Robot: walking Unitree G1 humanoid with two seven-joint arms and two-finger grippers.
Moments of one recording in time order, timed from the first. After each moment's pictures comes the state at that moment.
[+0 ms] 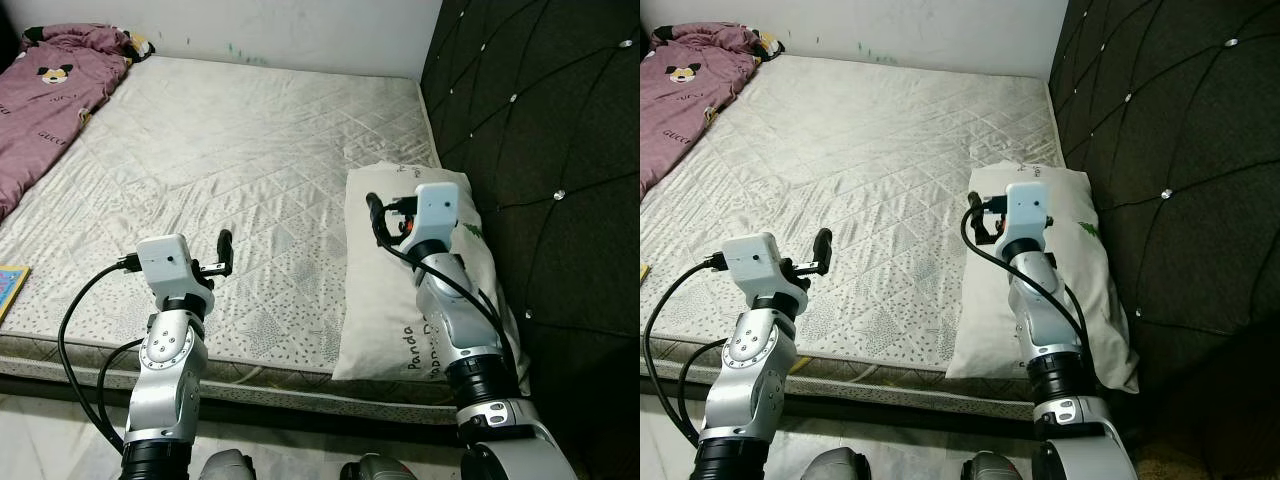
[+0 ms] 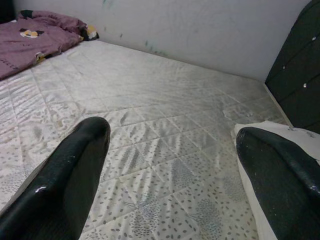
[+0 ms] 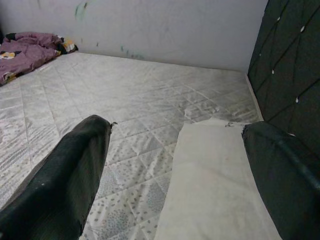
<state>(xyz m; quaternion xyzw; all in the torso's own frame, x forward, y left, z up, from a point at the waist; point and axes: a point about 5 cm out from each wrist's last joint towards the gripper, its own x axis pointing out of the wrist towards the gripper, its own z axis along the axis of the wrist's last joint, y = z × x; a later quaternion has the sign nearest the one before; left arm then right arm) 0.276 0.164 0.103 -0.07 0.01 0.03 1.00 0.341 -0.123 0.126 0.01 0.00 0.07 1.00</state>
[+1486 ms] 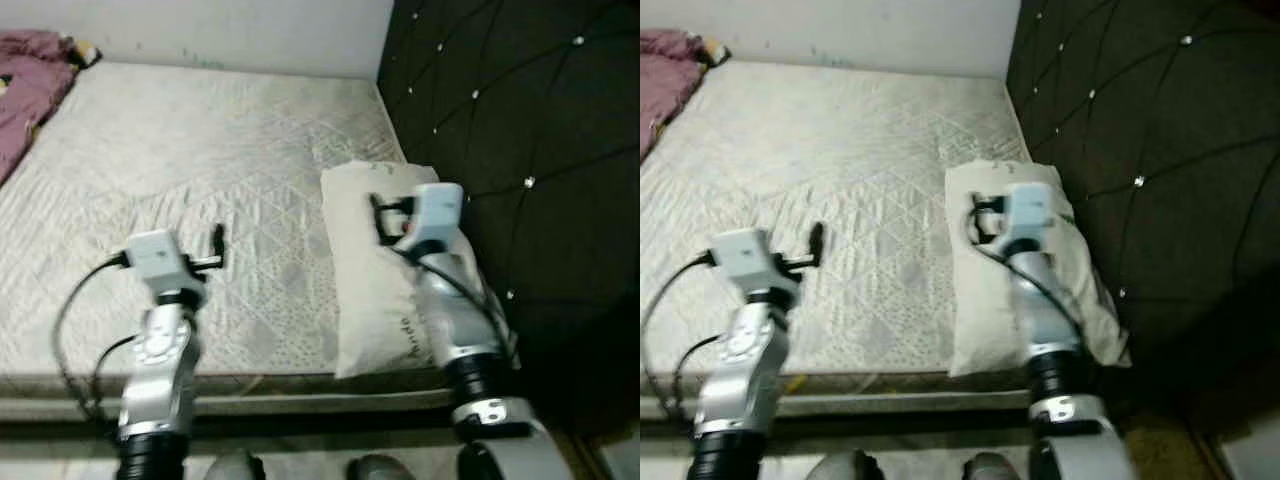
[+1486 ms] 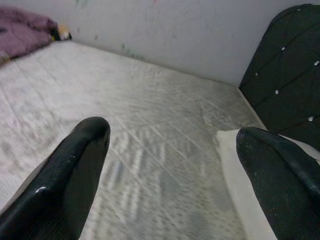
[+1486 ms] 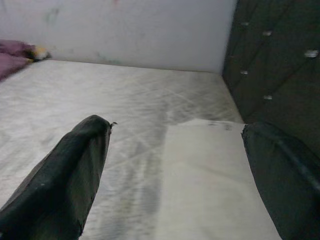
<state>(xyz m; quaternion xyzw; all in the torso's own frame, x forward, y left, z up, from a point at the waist) 0.280 0.175 0.107 -0.09 -0.01 0.05 0.99 0.341 -0.112 0.126 0.02 0.00 0.09 1.00</state>
